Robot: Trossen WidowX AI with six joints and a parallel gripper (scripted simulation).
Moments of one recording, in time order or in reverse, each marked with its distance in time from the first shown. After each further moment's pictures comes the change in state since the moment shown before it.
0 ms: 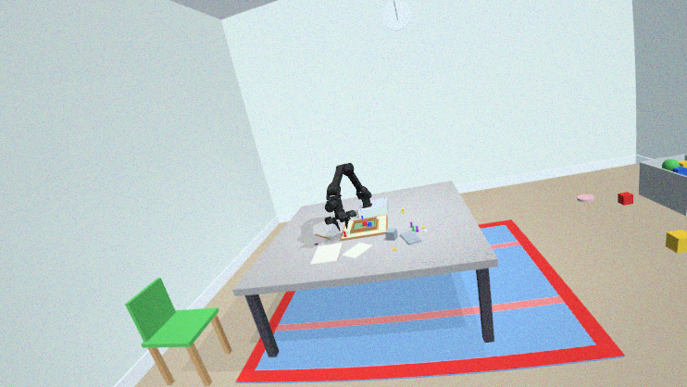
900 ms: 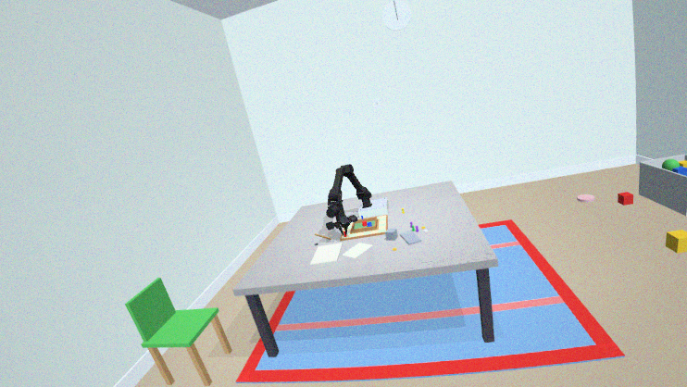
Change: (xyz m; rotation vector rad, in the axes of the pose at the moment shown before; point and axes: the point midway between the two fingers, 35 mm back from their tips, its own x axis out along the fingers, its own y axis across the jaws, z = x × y) arm 0.033 0.002 -0.002 0.000 0.006 0.005
